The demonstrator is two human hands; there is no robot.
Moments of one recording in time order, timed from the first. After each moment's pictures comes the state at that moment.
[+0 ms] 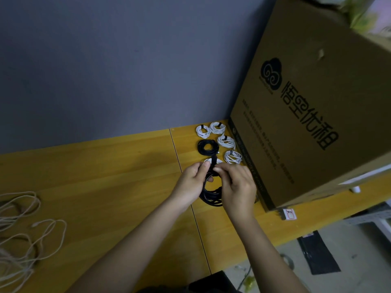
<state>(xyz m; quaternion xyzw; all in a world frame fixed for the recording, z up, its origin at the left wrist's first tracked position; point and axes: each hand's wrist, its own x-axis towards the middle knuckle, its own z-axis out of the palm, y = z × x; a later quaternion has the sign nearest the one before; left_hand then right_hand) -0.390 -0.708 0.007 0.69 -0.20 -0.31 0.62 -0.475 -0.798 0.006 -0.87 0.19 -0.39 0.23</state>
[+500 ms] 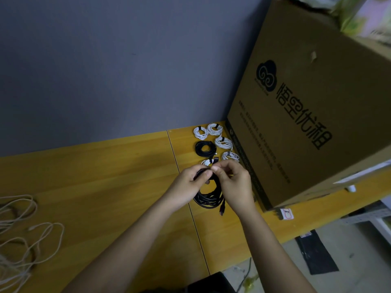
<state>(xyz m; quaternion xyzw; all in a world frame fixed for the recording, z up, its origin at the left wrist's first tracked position) -0.384 -0.697 0.009 0.70 -0.30 -0.32 0.57 -0.471 -0.809 0.021 -0.80 0.27 -0.23 0.47</state>
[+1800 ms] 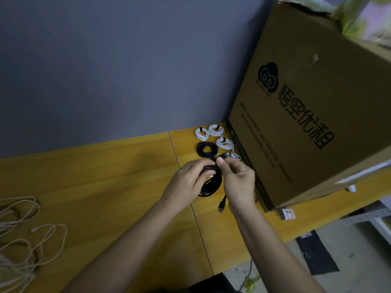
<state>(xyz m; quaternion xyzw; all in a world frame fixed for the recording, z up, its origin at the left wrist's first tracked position) -0.377 -0.686 0.005 0.75 -0.46 -0.02 0.48 -0.458 -0.788 0.035 -0.67 0.34 -0.29 0.60</state>
